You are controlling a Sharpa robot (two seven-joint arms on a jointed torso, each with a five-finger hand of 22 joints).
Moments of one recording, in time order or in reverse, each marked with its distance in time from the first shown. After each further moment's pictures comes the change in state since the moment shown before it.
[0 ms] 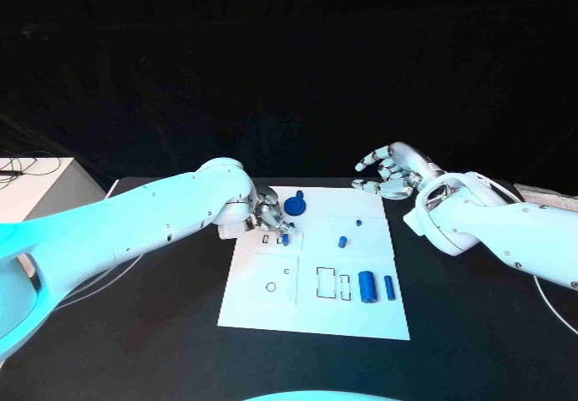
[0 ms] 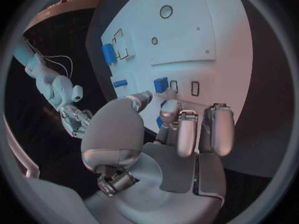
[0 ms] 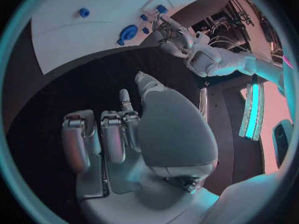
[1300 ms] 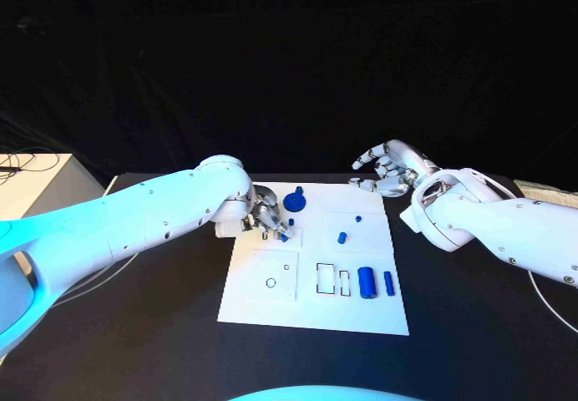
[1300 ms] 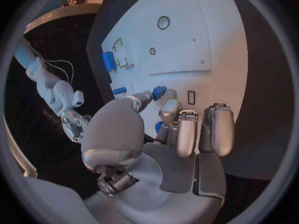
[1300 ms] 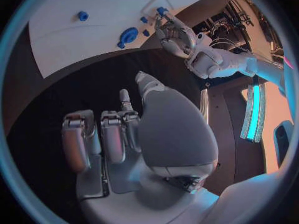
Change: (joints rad) left arm 0.000 -0.003 -0.006 0.006 0.002 0.056 -0.005; left_hand 0.009 0.001 0.017 -0.005 0.000 0.000 0.000 0.015 0.013 -0.002 -0.002 -0.004 -0.004 0.000 0.000 0.000 0.000 0.000 0.000 0.000 0.000 0.000; right arm -0.004 0.011 0.000 -0.008 -0.009 0.011 -0.018; right_hand -0.004 -0.004 0.000 0.000 0.000 -0.003 -0.004 0.000 -0.001 0.000 0.000 0.000 0.001 0.000 0.000 0.000 0.000 0.000 0.000 0.000 0.000 0.000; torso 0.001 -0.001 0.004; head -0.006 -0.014
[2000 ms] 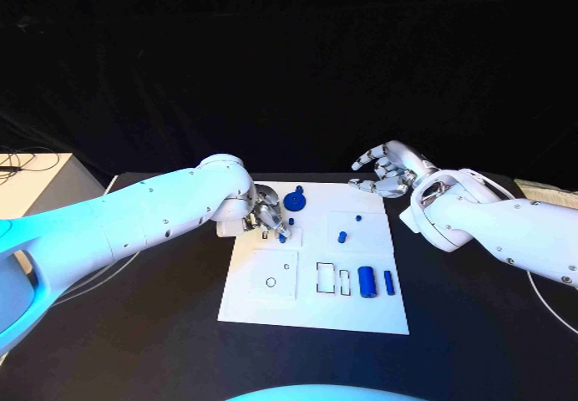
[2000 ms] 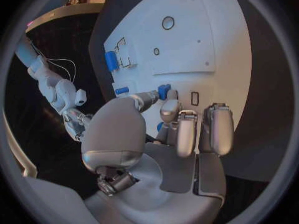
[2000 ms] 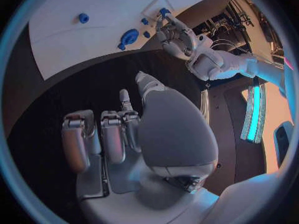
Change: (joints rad) left arm 0.001 0.000 0.001 0.004 0.020 0.000 0.001; left_hand 0.071 0.019 0.143 -0.090 -0.001 -0.008 -0.009 0.020 0.030 -0.008 -0.008 -0.006 -0.008 0.004 -0.011 0.000 0.000 0.000 -0.007 -0.007 0.000 0.000; right arm -0.005 0.006 0.000 -0.006 -0.007 0.004 -0.005; right_hand 0.000 0.000 0.003 0.003 0.000 -0.003 0.003 0.000 0.000 0.000 0.000 0.000 0.000 0.000 0.000 0.000 0.000 0.000 0.000 0.000 0.000 0.000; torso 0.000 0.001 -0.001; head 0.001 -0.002
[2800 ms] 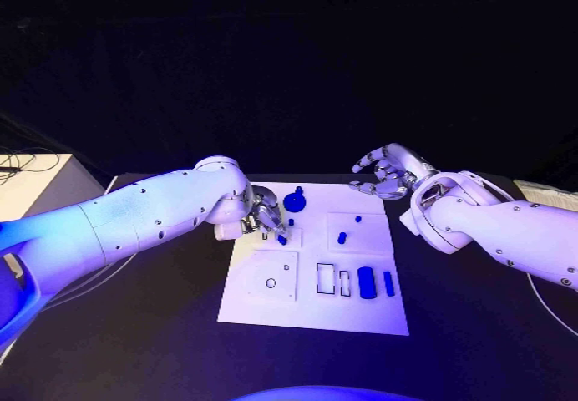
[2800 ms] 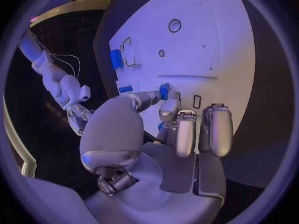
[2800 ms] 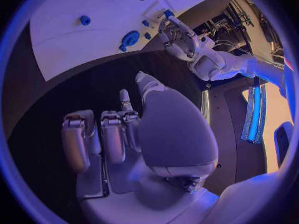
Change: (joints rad) left arm -0.002 -0.029 0.000 0.034 0.055 -0.027 0.001; left_hand -0.041 -0.002 0.109 -0.043 0.135 0.000 -0.007 0.082 0.003 0.032 -0.022 -0.014 0.009 0.000 -0.014 0.002 0.000 0.000 0.013 -0.020 0.003 0.000; right arm -0.005 -0.001 0.000 -0.002 -0.002 0.002 -0.002; right_hand 0.000 0.000 0.000 0.000 0.000 0.000 0.000 0.000 0.000 0.000 0.000 0.000 0.000 0.000 0.000 0.000 0.000 0.000 0.000 0.000 0.000 0.001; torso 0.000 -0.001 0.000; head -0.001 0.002
